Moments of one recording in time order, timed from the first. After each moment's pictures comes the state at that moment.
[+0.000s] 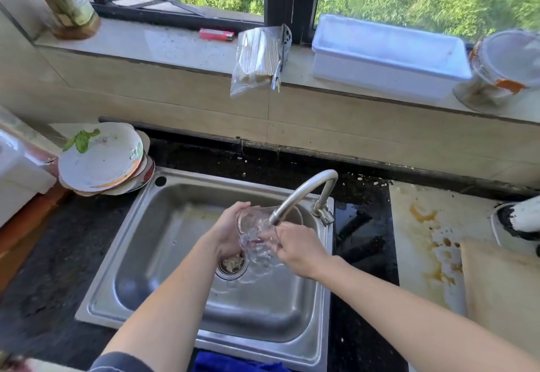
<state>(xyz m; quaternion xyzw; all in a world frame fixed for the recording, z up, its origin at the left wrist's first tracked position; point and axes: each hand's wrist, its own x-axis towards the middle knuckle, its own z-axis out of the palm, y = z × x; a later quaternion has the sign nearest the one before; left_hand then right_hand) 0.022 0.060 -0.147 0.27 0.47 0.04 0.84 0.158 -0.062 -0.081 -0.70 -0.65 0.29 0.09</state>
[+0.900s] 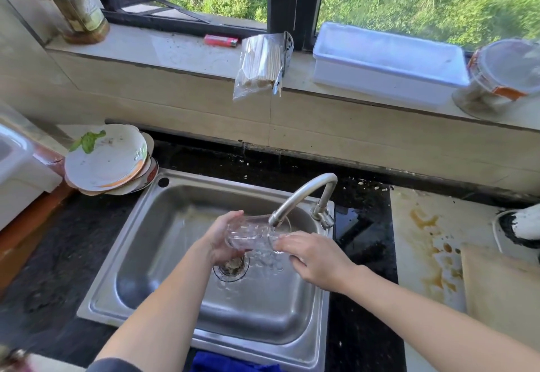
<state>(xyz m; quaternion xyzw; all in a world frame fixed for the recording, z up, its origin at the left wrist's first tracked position) 0.004 0.060 -0.161 0.18 0.51 0.08 0.84 0.190 -0.092 -0.087 -0.64 -0.72 0.25 0.09</state>
